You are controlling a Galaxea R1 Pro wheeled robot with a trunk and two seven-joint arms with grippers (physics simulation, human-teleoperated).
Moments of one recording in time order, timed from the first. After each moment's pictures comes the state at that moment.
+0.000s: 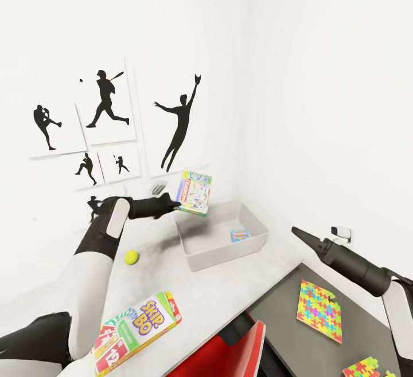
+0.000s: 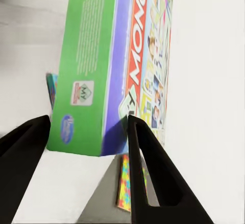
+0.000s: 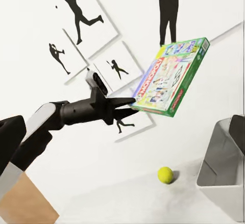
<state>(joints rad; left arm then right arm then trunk) -0.96 -0.06 0.19 -0.88 0.47 1.02 -0.33 -0.32 -0.16 -0.42 -1.59 -0.55 0.82 1.07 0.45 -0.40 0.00</state>
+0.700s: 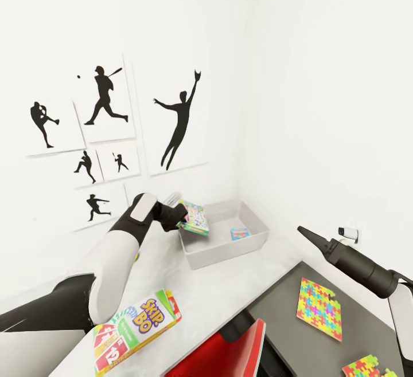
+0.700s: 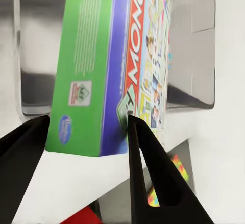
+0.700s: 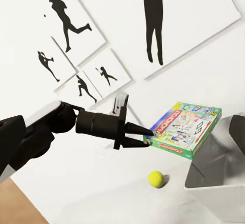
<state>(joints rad) -1.14 -0.17 0.20 -0.50 0.81 0.83 0.44 -0.32 -0.15 -0.47 -1.60 -0.54 0.82 1.07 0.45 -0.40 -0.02</state>
